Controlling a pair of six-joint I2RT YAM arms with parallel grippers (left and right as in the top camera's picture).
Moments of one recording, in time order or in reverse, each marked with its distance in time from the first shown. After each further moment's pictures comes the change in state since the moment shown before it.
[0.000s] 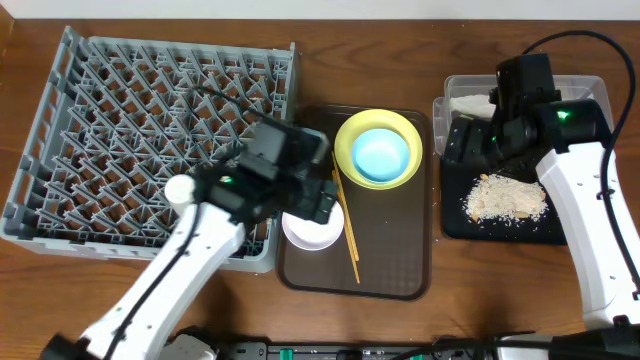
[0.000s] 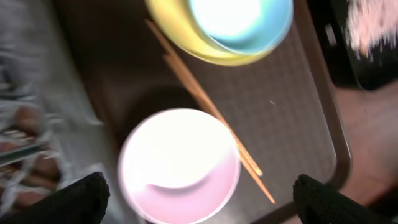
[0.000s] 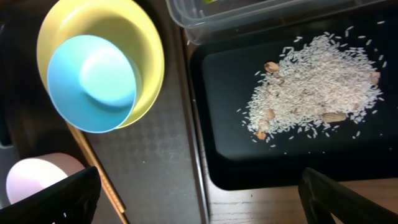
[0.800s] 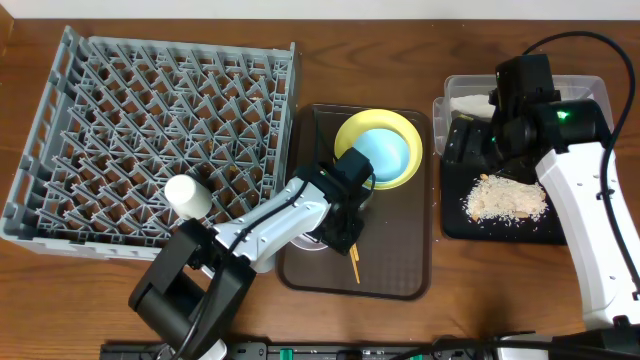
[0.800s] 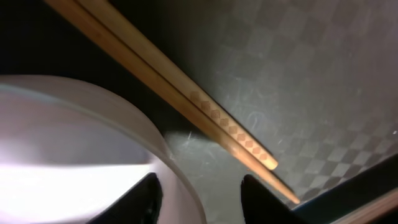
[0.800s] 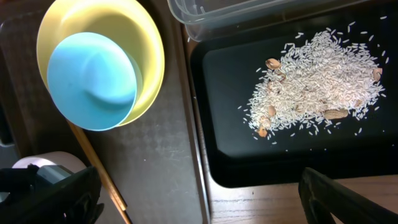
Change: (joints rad) left arm -0.196 0.418 0.000 0.013 0.011 -0.005; right arm 0.000 0.000 0.000 -0.010 0.000 0.007
